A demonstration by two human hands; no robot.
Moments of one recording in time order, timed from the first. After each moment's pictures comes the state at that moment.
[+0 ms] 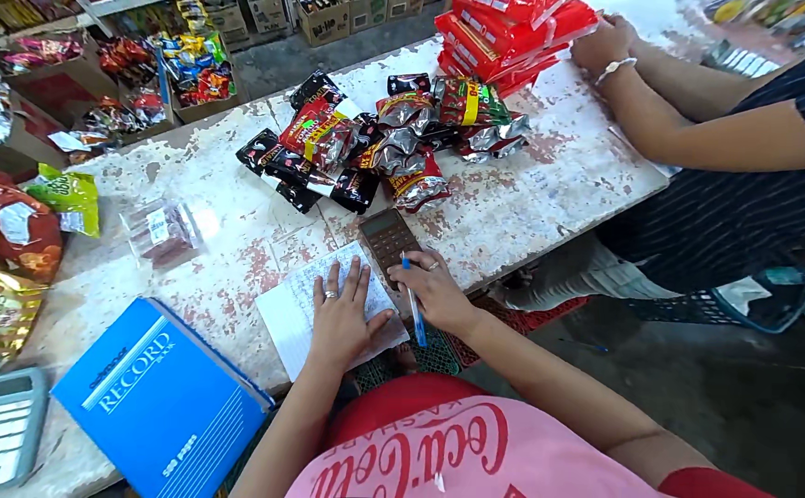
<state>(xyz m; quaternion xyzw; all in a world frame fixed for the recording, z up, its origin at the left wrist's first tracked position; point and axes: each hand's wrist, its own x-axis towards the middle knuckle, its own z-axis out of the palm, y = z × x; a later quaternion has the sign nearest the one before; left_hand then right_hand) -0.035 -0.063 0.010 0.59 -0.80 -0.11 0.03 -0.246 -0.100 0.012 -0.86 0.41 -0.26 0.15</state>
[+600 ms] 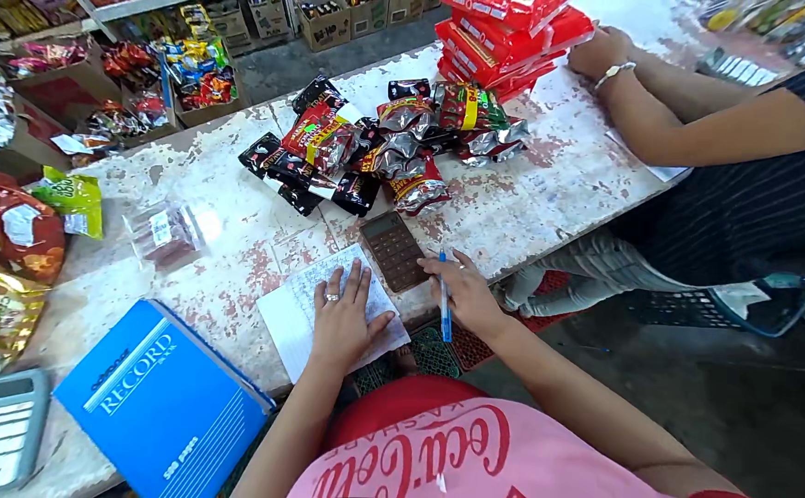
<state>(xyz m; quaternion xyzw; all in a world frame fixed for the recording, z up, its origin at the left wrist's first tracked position) -0.036 -0.063 0.010 0.59 -0.80 -0.11 0.03 -0.286 -0.093 0.003 -0.82 0.47 -0.31 0.10</state>
